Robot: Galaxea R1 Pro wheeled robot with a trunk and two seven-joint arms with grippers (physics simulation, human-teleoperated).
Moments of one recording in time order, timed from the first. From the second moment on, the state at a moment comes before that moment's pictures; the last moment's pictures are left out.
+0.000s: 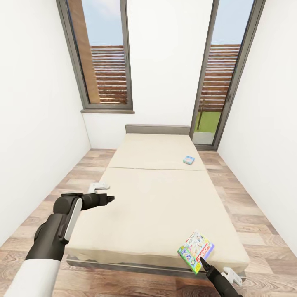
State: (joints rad) left arm -0.60 0.04 0.04 -1.36 0.07 1.02 -0.22; right arm -0.32 0.01 -0.69 -0.49 -0.20 0.03 0.55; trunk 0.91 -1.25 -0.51
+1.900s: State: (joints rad) left arm -0.60 0.19 0.21 -1.37 0.11 1.04 -1.03; right arm -0.32 0.01 -0.75 -0.48 -0.22 0.09 0.65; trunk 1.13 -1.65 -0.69
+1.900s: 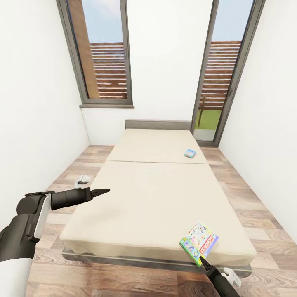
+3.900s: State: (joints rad) left arm -0.60 0.19 0.21 -1.37 0.11 1.04 -1.03; right arm -0.32 0.02 -0.85 -0.40 -0.46 0.27 0.93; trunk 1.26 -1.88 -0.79
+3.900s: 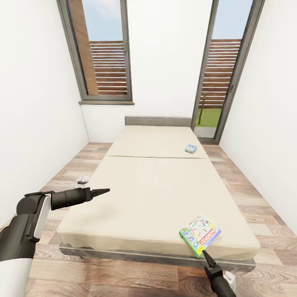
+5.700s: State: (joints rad) left arm -0.60 0.19 0.21 -1.37 0.11 1.04 -1.03; right arm -0.32 0.02 -0.85 -0.37 -0.47 0.28 0.95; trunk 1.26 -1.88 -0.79
